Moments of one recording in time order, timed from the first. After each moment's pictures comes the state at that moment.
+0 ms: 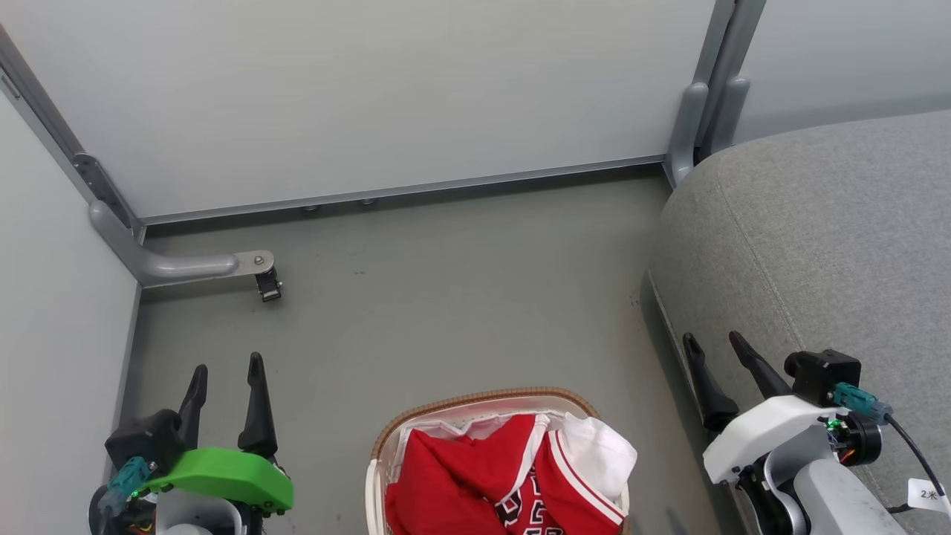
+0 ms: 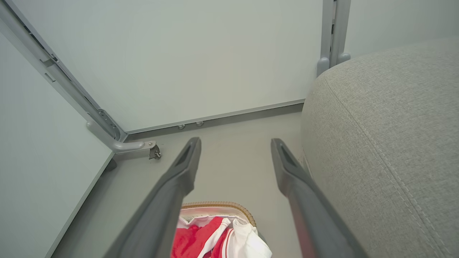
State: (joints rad) left arm -0.09 0.08 -0.02 0.33 -0.36 -0.09 -0.19; right arm -0.22 -0.16 0.21 0.43 0.50 0.13 -0.19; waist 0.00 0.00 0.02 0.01
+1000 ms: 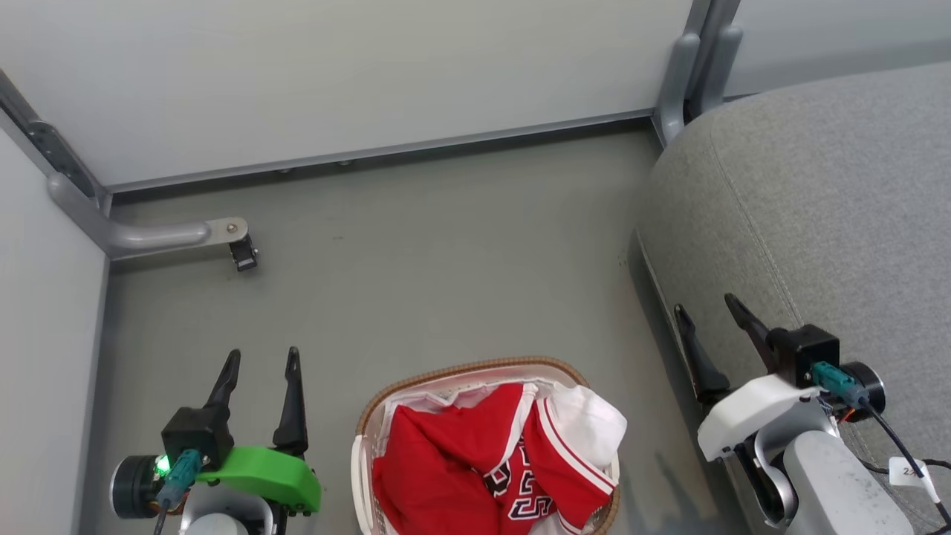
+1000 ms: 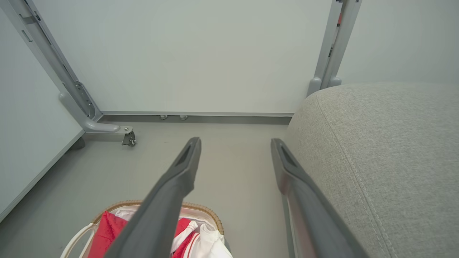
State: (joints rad) left arm -0.10 0.05 -0.05 0.36 -0.16 -0.12 -0.24; right arm -0.27 -0.14 0.18 0.44 0.25 0.13 -0.25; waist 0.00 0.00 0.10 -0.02
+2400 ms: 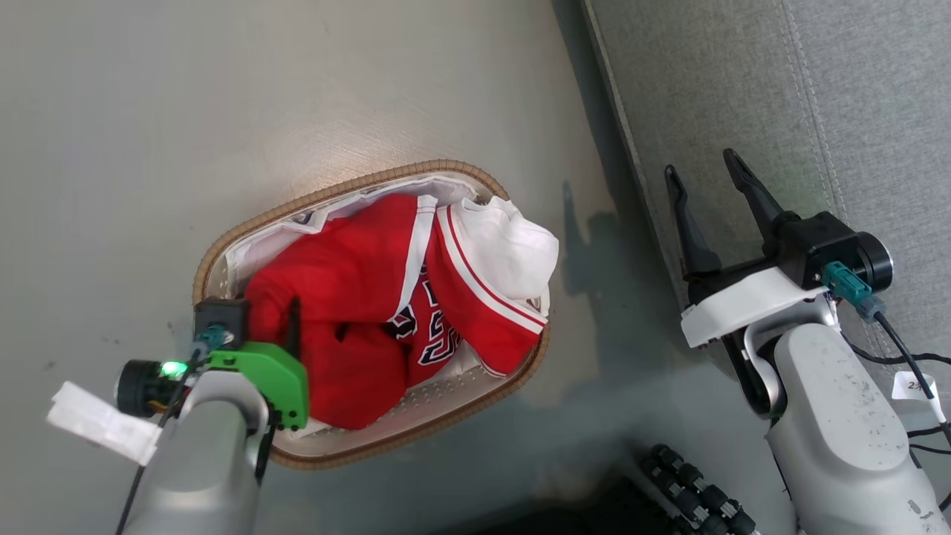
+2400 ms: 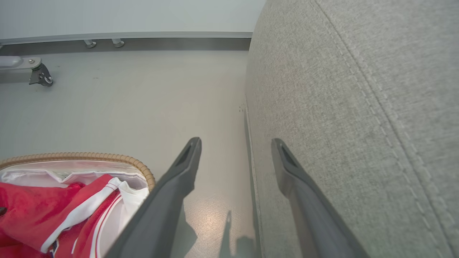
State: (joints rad) left arm -0.61 0.10 -0.18 1.08 -0.12 -0.13 -0.26; right arm -0.47 -0.10 0.15 0.31 0.16 0.13 -0.26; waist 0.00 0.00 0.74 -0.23
